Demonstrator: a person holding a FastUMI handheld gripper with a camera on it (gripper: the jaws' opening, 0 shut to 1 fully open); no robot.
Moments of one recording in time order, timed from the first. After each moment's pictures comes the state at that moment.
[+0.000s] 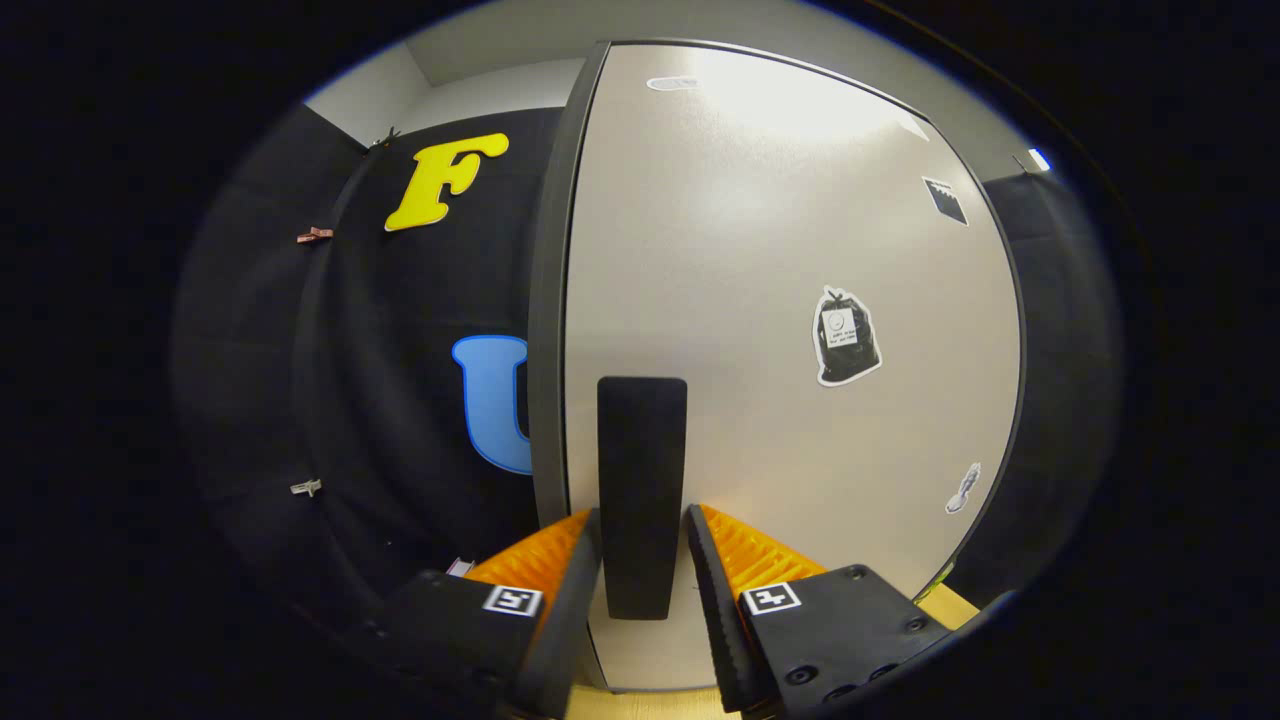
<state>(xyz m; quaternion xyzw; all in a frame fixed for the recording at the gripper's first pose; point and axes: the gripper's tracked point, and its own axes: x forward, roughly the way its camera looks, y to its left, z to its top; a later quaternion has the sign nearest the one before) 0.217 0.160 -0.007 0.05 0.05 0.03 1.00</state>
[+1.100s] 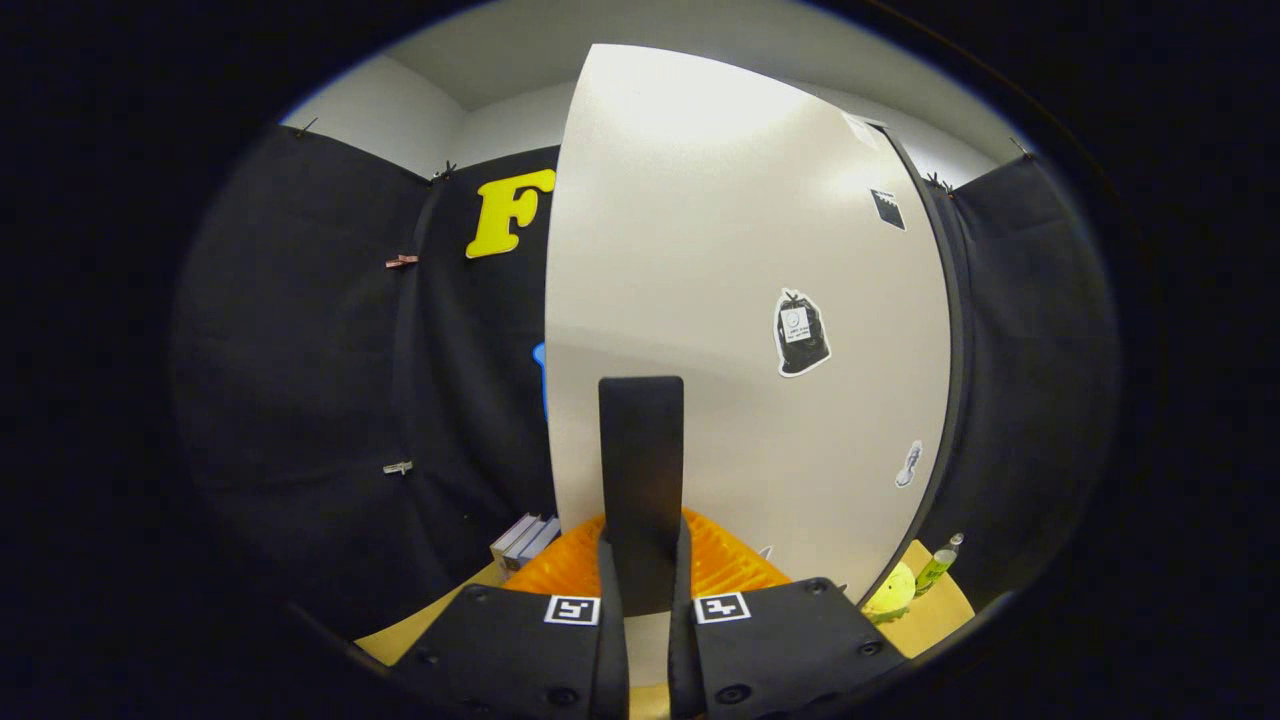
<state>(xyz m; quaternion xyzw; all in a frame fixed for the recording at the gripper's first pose) 0.082 0.105 0.005 0.08 0.06 0.16 0.98</state>
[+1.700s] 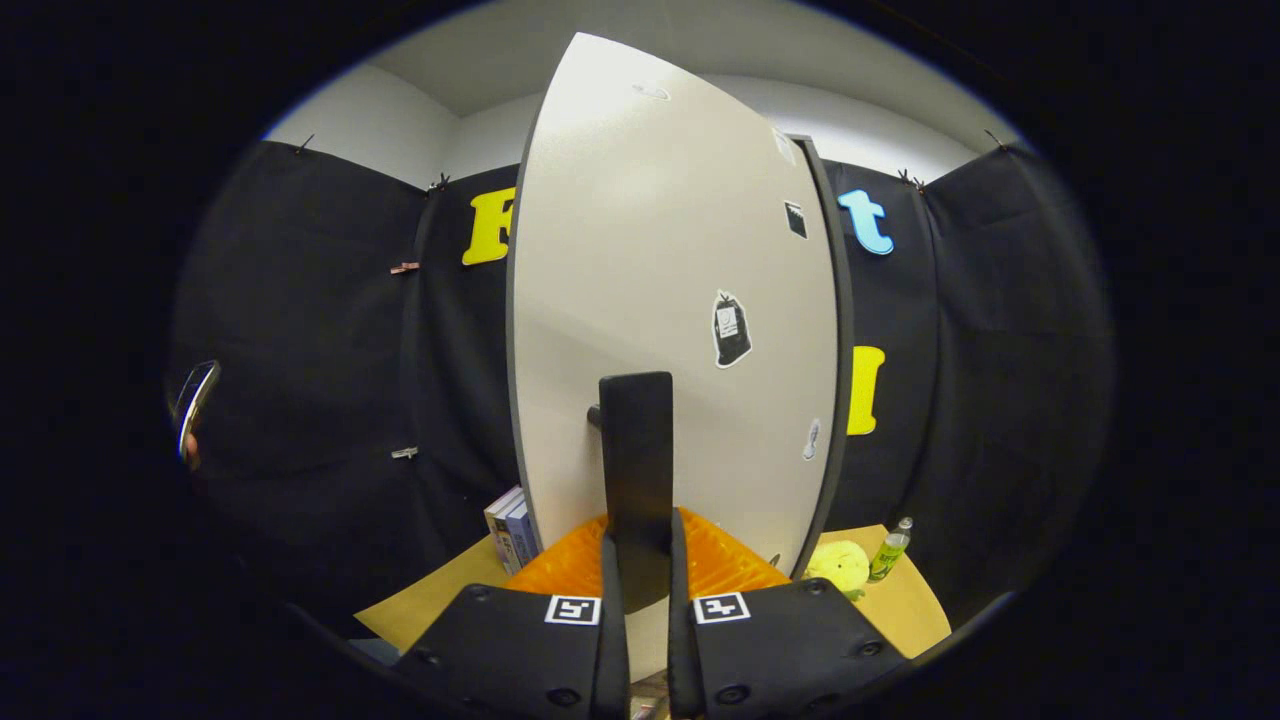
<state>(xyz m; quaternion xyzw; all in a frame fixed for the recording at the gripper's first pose) 0.008 0.001 0.000 0.09 0.07 0.14 0.98</state>
